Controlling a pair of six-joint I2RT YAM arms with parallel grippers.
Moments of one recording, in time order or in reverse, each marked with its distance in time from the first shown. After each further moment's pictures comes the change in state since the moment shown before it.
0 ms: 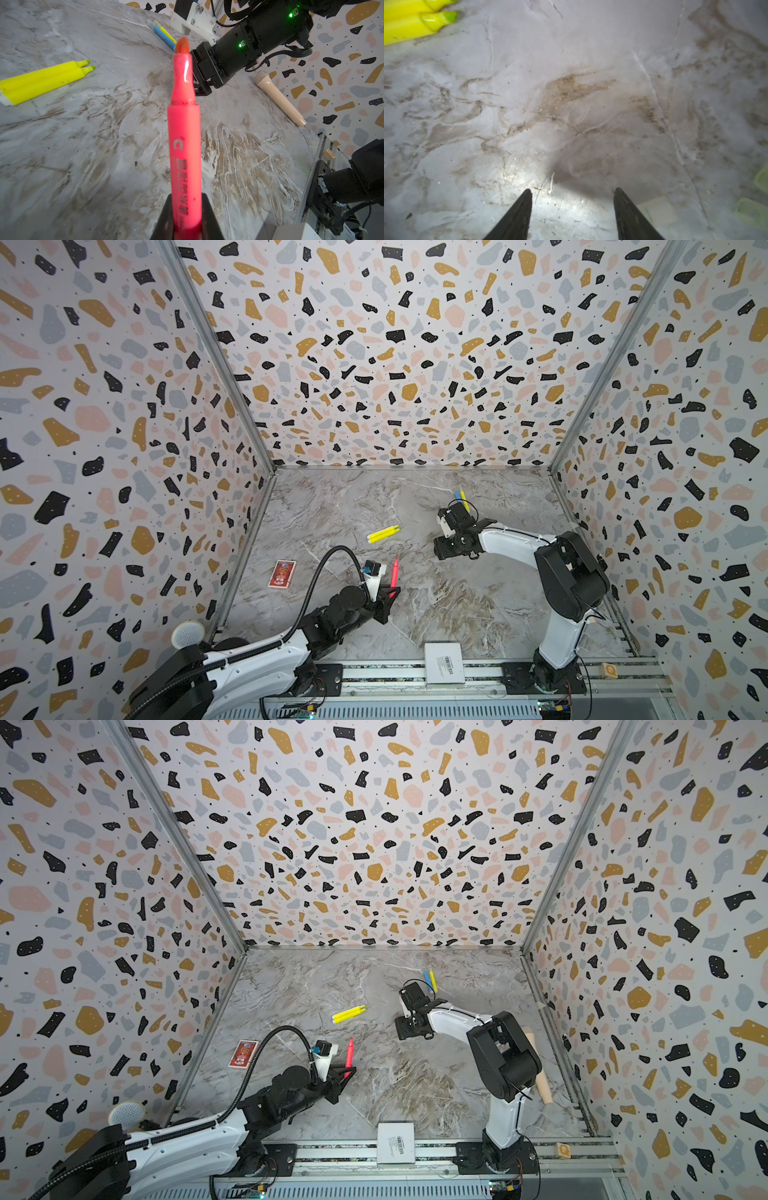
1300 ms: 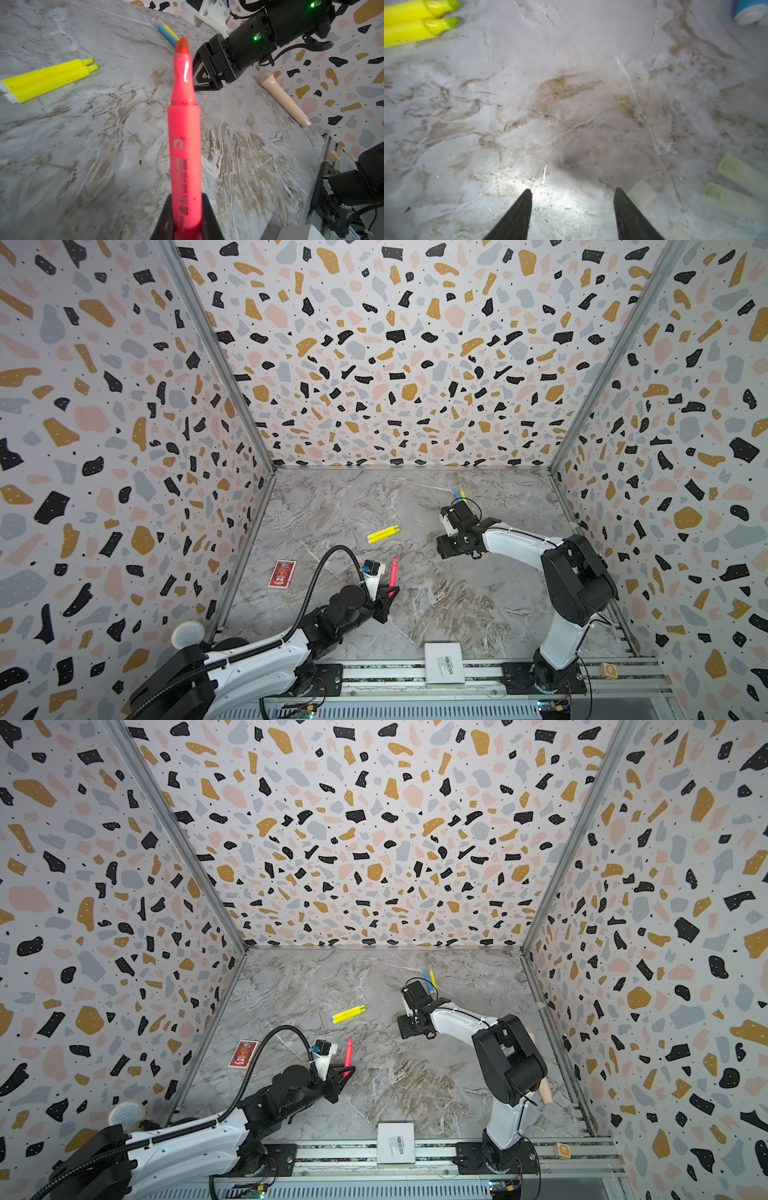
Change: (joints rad) left arm 0.008 0.003 0.000 -0.006 0.000 0.002; right arm -0.014 -0.032 -0.002 -0.026 0.036 -0.019
